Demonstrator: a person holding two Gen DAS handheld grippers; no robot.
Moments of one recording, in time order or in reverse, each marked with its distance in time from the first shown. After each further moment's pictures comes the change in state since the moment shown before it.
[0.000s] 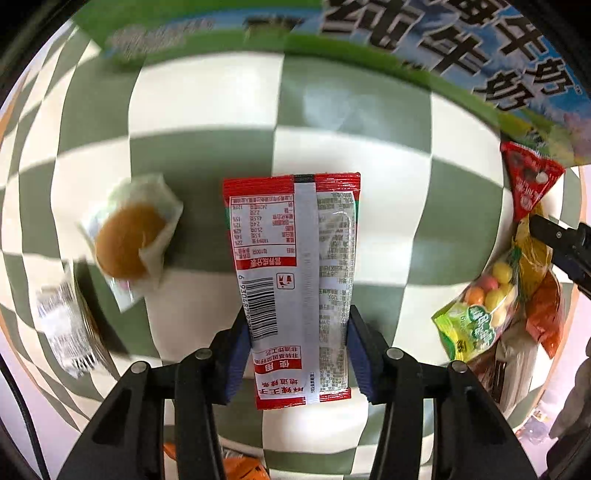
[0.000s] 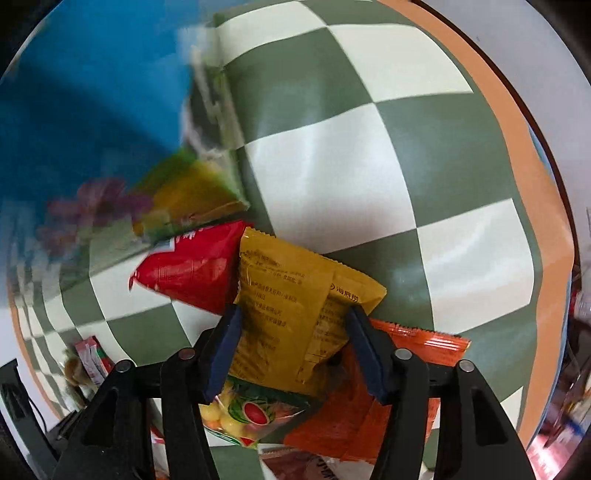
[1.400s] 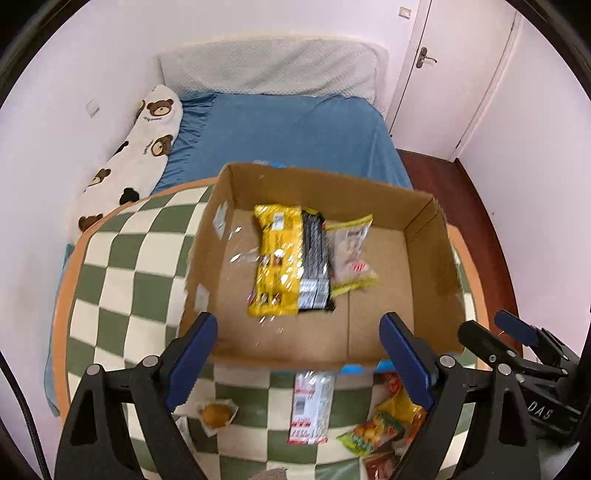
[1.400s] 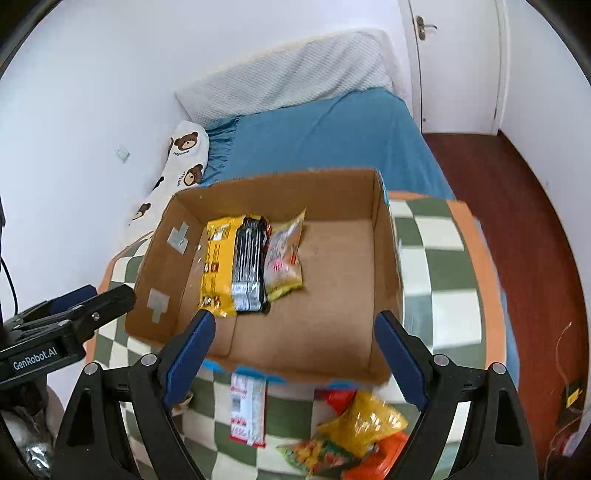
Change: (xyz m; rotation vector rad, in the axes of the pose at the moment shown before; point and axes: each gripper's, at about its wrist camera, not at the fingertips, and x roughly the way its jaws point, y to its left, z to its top) left arm -0.256 0.005 0.083 0.030 -0.541 -0.047; right arm -0.197 0.087 0.053 -0.313 -0.374 0.225
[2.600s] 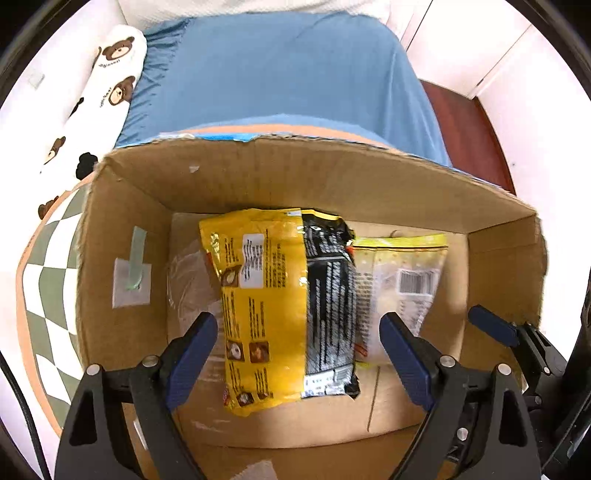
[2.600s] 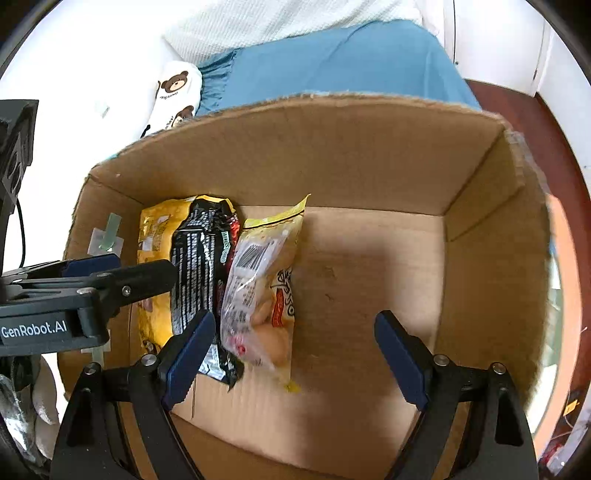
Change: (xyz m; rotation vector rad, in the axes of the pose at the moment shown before) left arm 0.192 -0.008 0.102 0.021 0.339 -0.013; right arm 0.218 -0.038 0.065 -0.025 0.262 0.042
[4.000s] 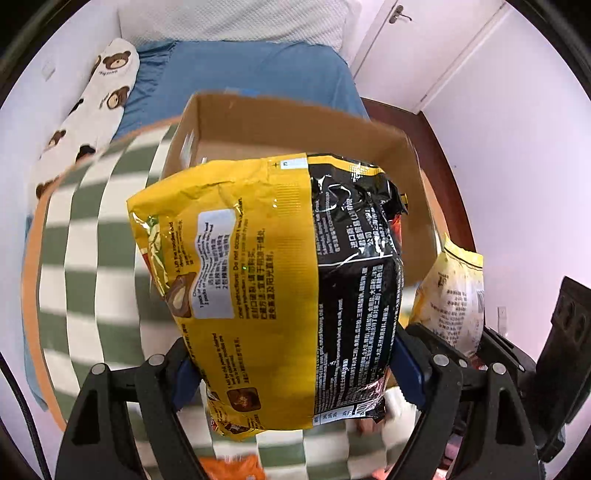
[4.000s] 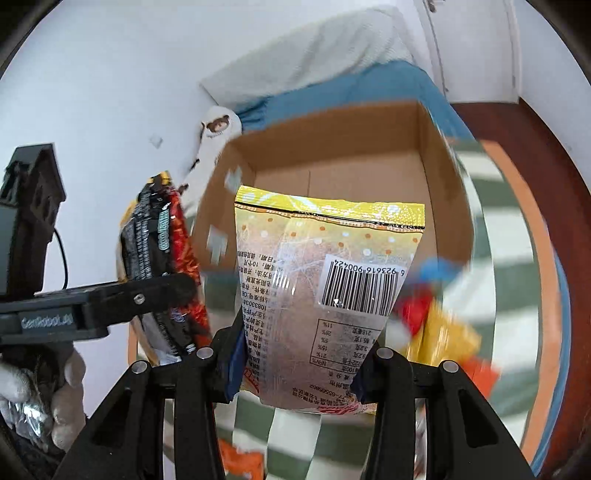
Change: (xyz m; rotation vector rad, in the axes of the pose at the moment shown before) left arm -0.105 0.017 -0.171 0.046 -0.118 -0.164; right arm -0.180 0.103 -0.196 0.035 -0.216 0.109
